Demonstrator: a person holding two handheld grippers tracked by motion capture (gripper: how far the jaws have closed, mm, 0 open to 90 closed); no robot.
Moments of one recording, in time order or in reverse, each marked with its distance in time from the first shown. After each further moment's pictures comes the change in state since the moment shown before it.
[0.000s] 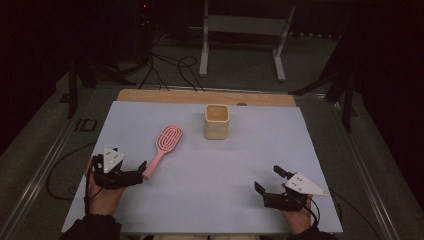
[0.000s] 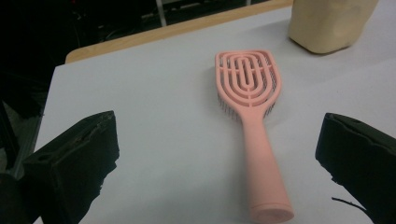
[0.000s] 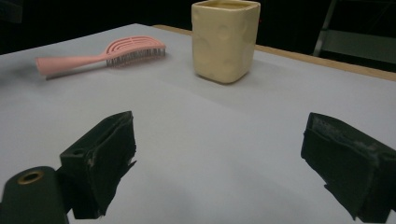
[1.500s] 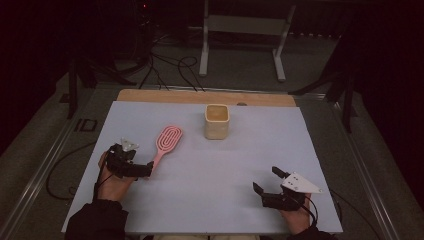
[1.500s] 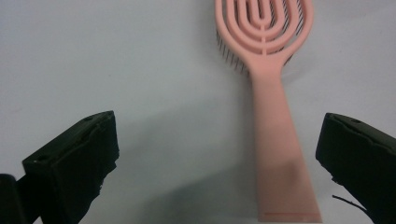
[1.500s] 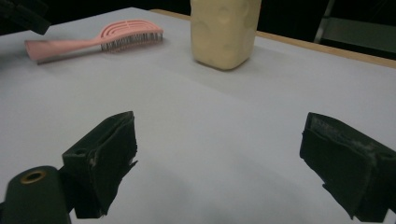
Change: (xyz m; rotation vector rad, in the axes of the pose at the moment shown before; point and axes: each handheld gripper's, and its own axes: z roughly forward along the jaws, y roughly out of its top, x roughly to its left) left arm 0.003 0.007 0.055 0.328 -0.056 -0.023; right arm 0.000 -0.003 0.006 0.056 -0.006 -0.012
